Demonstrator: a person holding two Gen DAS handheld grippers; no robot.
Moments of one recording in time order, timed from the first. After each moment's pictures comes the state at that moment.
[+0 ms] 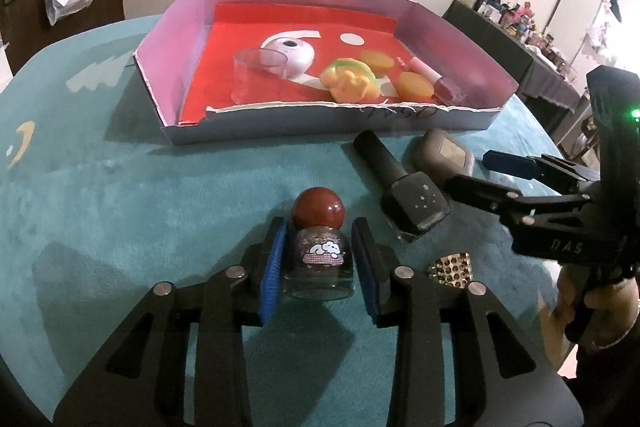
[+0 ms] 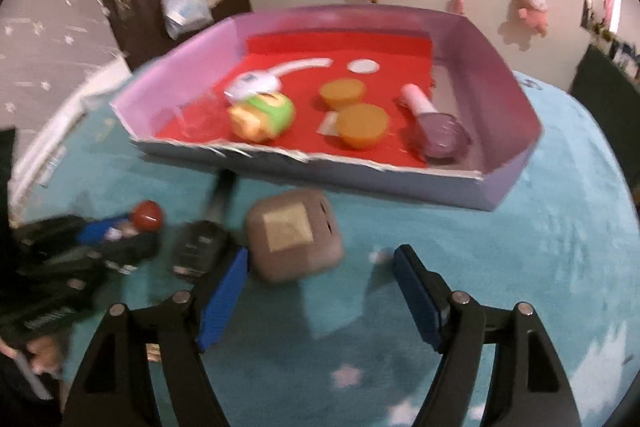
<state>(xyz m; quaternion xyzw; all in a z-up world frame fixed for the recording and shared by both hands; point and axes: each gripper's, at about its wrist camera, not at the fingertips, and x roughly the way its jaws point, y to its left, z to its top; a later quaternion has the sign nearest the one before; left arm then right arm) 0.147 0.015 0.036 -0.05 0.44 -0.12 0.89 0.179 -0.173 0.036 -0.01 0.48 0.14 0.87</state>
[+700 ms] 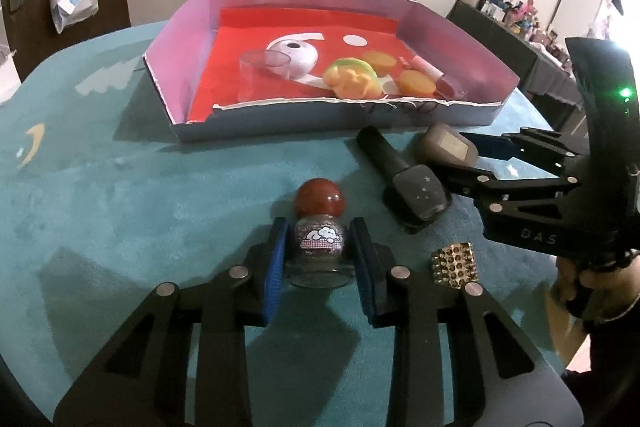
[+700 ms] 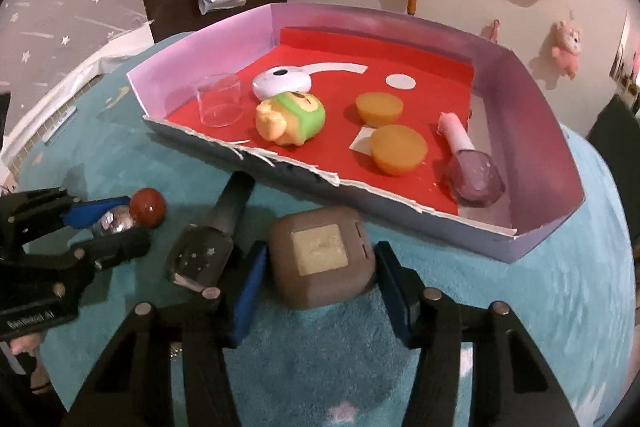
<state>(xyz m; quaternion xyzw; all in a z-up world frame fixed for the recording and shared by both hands) 0.137 0.018 0.038 -0.03 0.43 -0.10 0.90 0.189 -0.147 0.033 -0.09 0.47 0.19 0.86</state>
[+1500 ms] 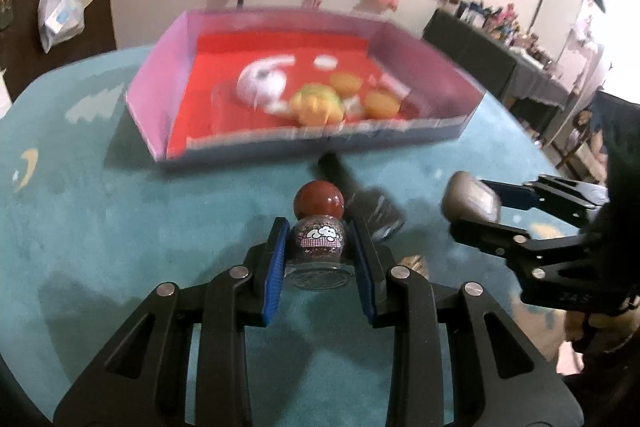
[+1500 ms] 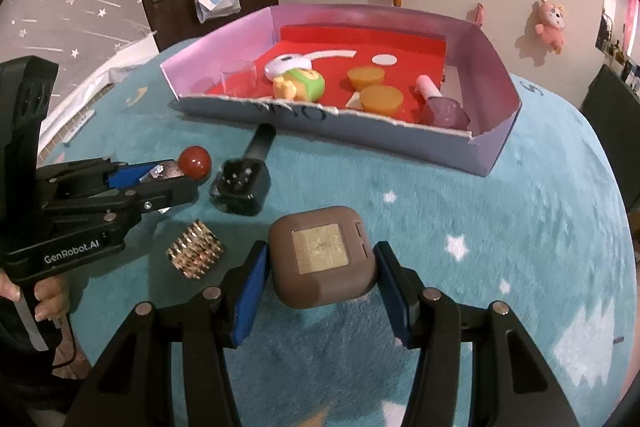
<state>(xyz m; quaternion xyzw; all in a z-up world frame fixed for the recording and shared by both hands) 0.134 0.007 0.070 -0.04 0.40 -0.14 0.91 0.131 -0.173 0.054 -0.03 0.46 0.18 0.87</state>
